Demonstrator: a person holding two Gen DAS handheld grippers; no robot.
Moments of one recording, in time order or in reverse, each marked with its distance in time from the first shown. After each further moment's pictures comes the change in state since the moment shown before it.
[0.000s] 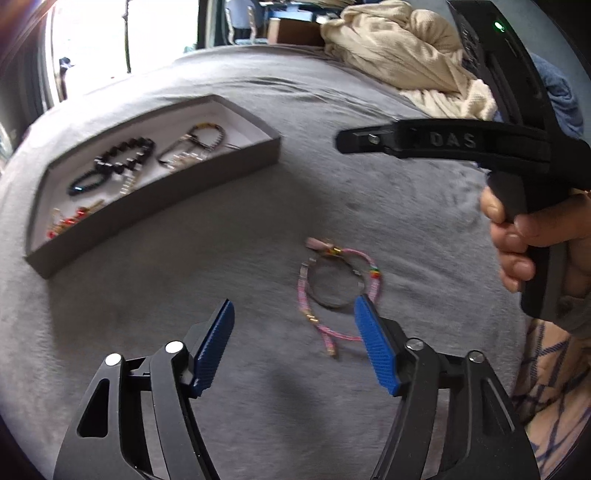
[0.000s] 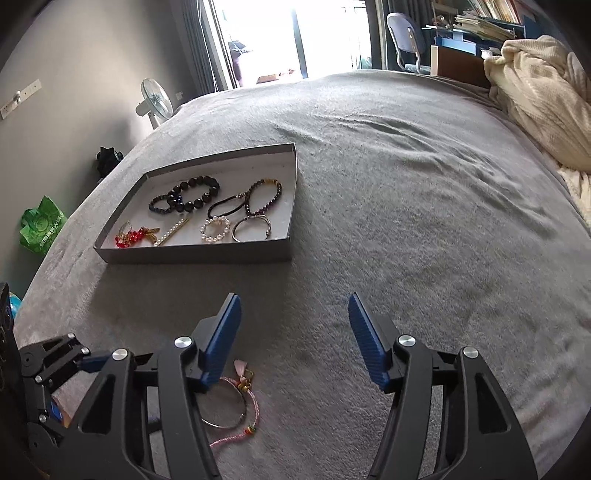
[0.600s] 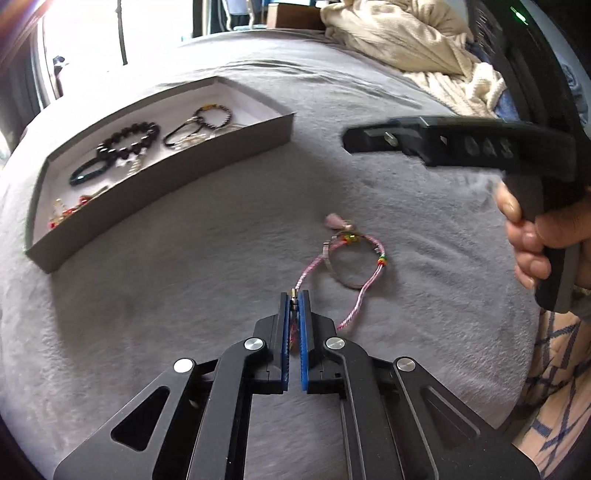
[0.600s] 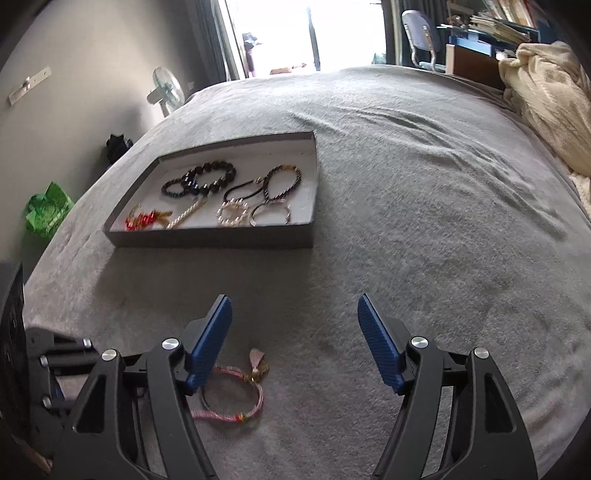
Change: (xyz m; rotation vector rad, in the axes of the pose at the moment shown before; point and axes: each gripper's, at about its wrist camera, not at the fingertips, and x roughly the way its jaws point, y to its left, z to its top) left arm 0.004 0.015 -0.006 0.021 0.061 0.049; right arm 0.008 0.020 -0.012 -0.070 0.043 0.033
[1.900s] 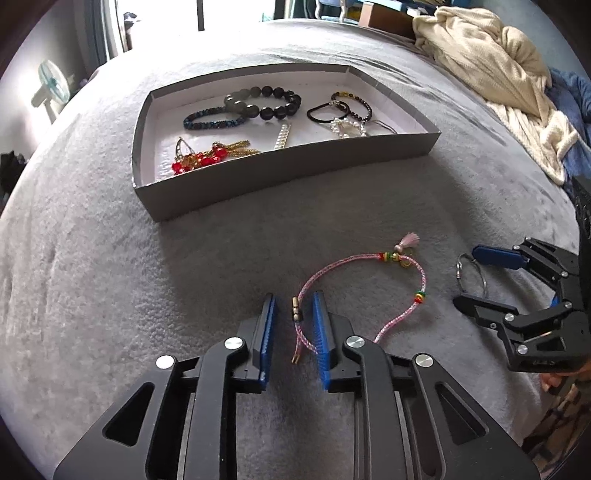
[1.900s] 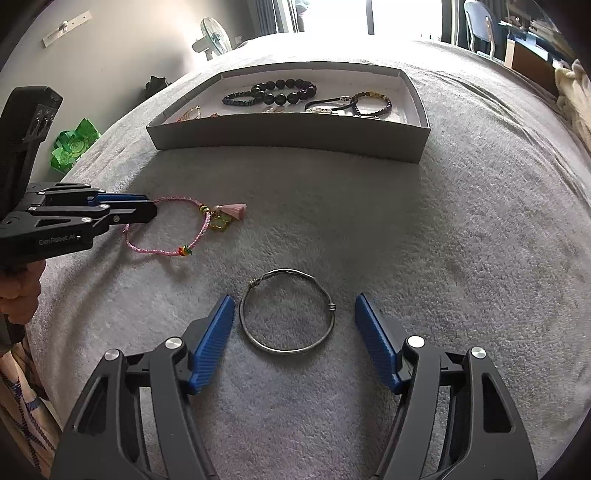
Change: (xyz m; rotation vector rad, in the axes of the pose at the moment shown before) left arm -0.009 0.094 -0.010 -0.214 0.038 0.157; right arm 0.039 0.057 -0.053 -0.119 0.125 0.104
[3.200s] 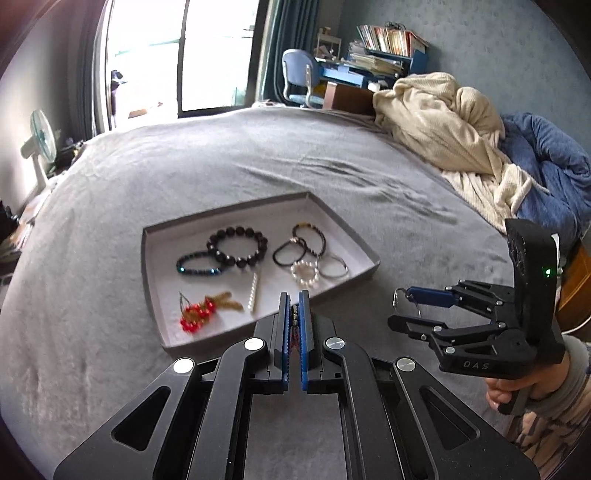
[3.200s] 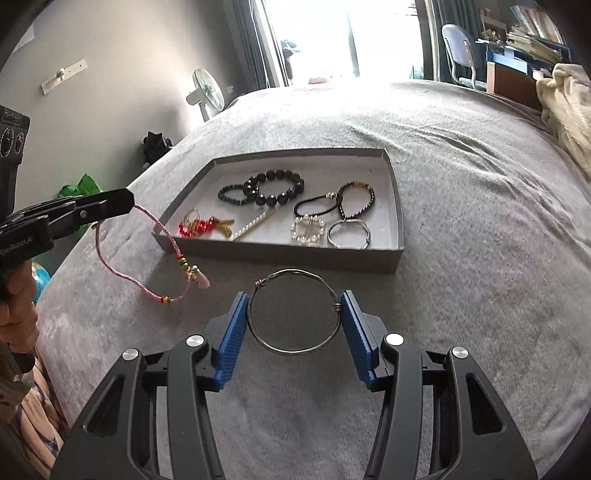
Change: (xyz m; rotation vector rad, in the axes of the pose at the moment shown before) left arm -0.091 0.001 0.070 0.039 -0.312 -0.128; right arm -0.046 -0.013 0.065 0.073 -0.193 0.008
